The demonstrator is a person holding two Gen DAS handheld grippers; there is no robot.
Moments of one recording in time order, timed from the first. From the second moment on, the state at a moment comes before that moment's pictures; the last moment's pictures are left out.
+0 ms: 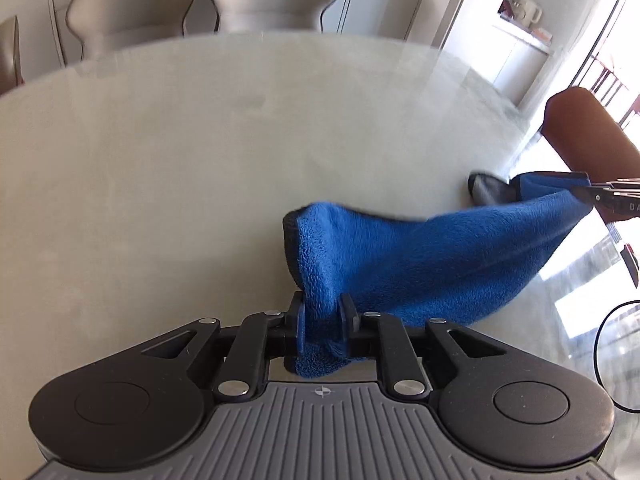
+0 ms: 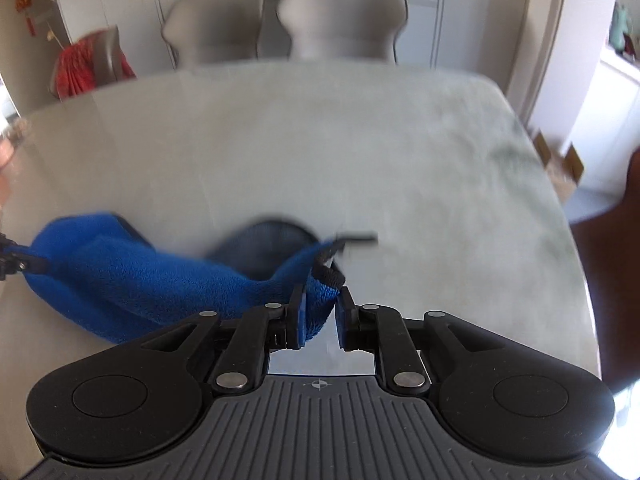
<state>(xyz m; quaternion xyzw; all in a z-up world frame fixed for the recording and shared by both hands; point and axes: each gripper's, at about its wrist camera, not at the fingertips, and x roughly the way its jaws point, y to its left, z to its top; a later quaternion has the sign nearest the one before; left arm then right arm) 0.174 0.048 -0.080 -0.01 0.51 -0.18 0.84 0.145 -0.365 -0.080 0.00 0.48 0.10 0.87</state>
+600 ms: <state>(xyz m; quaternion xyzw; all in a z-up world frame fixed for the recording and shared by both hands) 0.264 0.032 -0.071 -0.02 0.51 -0.17 0.85 0.213 -0.382 -0.094 0.06 0.48 0.10 0.87</state>
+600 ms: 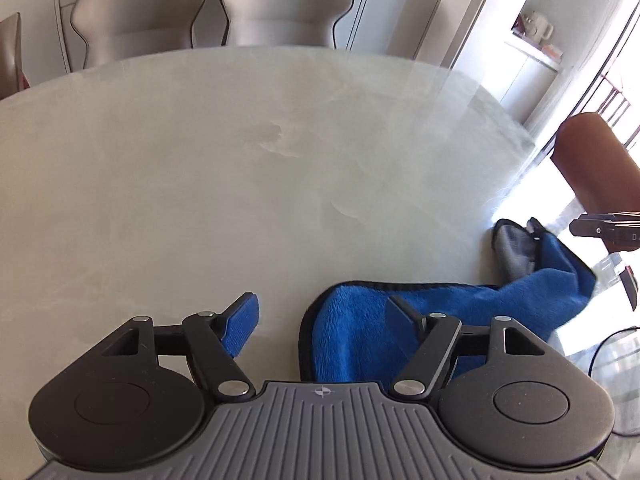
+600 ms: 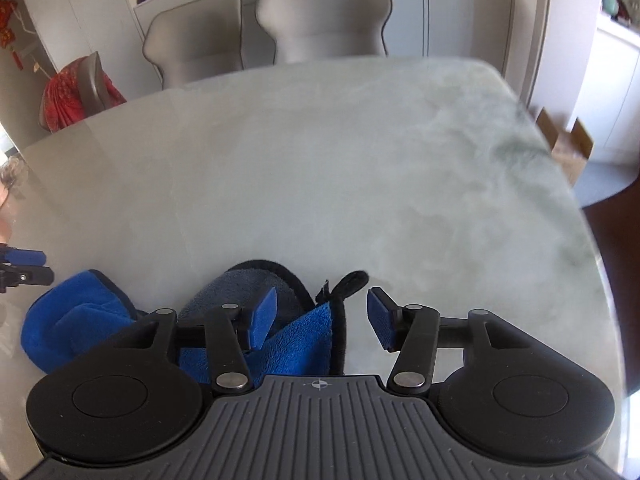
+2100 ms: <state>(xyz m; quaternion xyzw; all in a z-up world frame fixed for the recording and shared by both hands) 0.320 0.024 0.085 0.02 0.33 -0.18 0.93 0.283 -0.376 0.067 0.02 0.25 0.22 0.94</state>
